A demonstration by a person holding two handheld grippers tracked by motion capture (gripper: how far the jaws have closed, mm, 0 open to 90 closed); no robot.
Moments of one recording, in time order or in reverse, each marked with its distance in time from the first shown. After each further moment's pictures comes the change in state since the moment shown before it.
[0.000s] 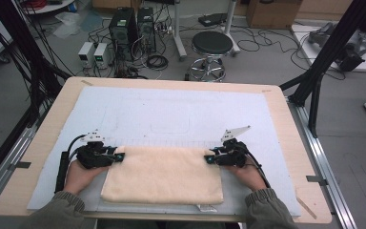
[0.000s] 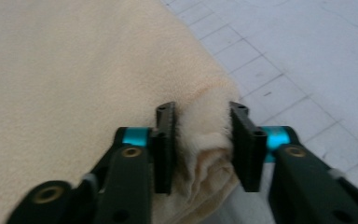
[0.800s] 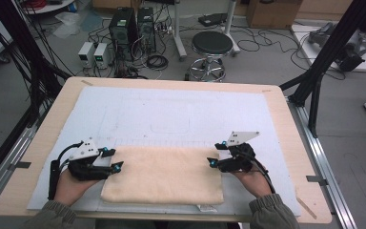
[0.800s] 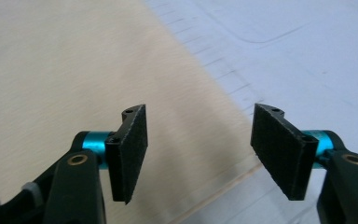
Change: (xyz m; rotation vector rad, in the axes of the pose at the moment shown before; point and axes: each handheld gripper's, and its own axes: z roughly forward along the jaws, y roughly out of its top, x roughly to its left) left arm -0.035 0.001 -0.035 -0.119 0.037 0.170; right arm 0.030 0.006 -0.029 -0.077 -0.155 -0.107
